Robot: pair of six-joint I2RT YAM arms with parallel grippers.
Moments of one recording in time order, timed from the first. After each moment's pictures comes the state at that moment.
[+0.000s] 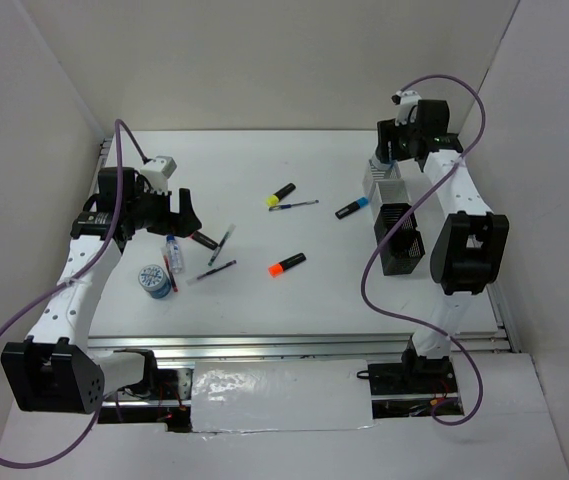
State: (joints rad) left arm -0.01 1.20 1.11 -0.63 0.42 0.02; right arm -0.04 1.90 1.73 -0.41 -0.23 -0.20
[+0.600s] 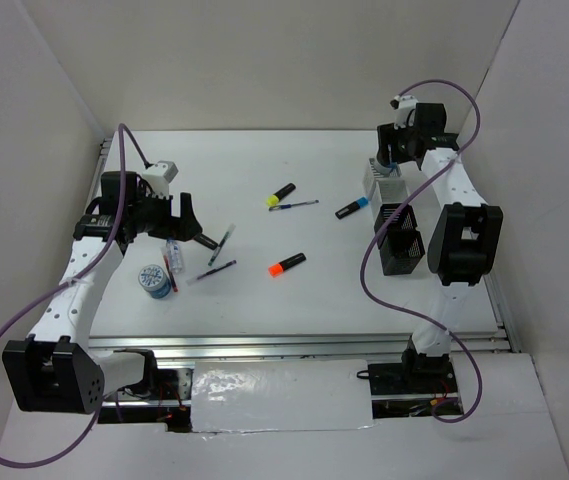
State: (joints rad) left arm -0.01 1.20 1.07 -0.62 0.42 0.02; right arm -0.06 2.00 1.77 -0.41 -0.22 -0.23
